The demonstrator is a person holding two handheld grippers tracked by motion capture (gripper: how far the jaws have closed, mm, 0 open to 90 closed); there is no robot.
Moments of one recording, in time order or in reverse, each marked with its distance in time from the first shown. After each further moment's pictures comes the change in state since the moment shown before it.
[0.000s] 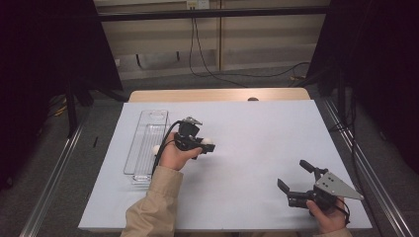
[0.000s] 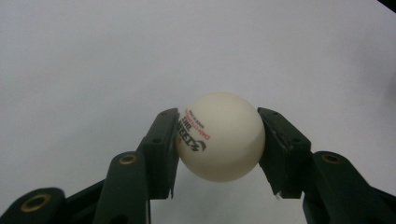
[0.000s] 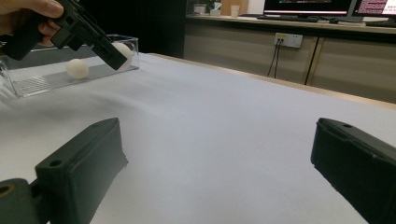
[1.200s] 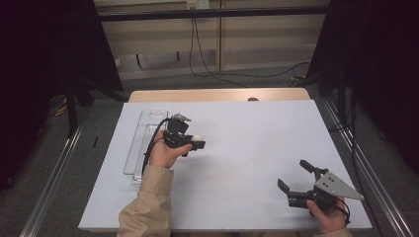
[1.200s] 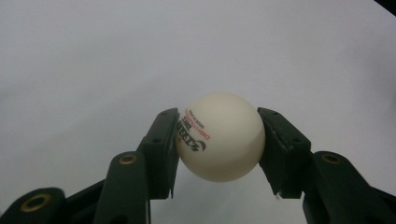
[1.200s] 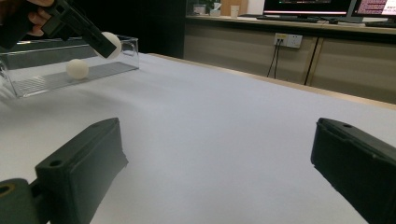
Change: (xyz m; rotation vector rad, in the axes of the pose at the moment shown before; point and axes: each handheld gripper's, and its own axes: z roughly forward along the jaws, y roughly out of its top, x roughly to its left) left arm 0.016 -0.003 -0.025 -0.016 0.043 -0.040; right arm 0.000 0.000 0.000 -0.001 -0.001 0.002
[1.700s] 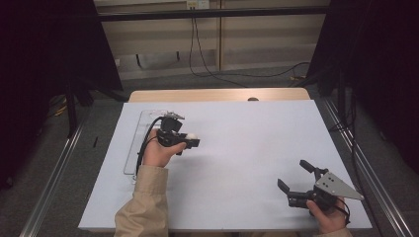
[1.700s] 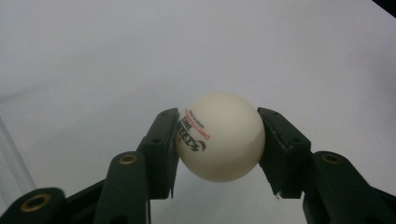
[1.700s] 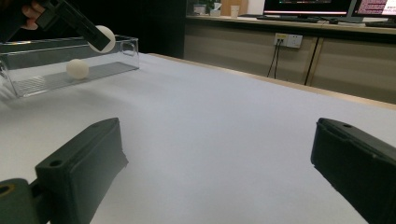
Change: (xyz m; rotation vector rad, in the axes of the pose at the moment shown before) left arm 0.009 -0.001 -0.015 -0.013 0.022 -0.015; right arm 0.000 0.000 0.000 0.000 0.000 0.000
